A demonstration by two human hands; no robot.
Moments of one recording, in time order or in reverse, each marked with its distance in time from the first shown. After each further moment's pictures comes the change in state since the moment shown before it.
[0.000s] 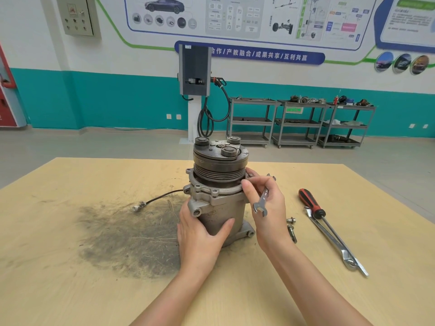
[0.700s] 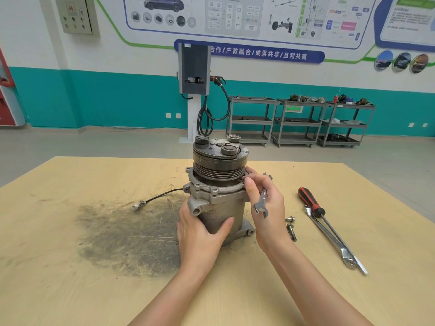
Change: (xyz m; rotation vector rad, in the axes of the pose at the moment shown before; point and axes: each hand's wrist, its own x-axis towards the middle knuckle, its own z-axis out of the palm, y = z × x) left_hand 0.000 0.000 0.000 -0.002 0.001 -0.012; right_hand 0.001 0.004 -0.001 -0.037 -0.009 0.001
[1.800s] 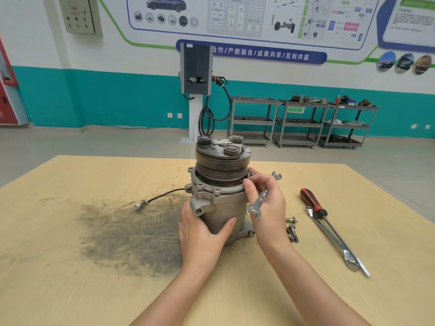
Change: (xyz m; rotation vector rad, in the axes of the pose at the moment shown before) left_hand 0.000 0.000 0.000 0.011 -0.005 -0.009; right_hand -0.002 0.002 0.004 -0.114 0.099 -0.053
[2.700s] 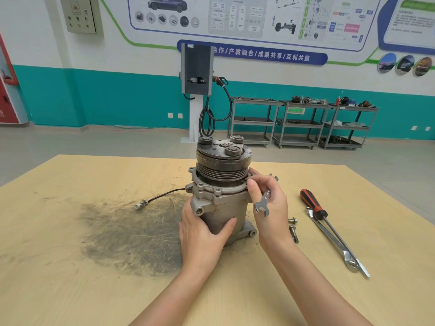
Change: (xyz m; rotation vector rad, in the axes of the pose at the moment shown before) left_hand 0.000 -0.001 0.000 0.006 -0.001 -0.004; right_hand 0.001 -0.002 -0.004 0.053 -0.061 0.034
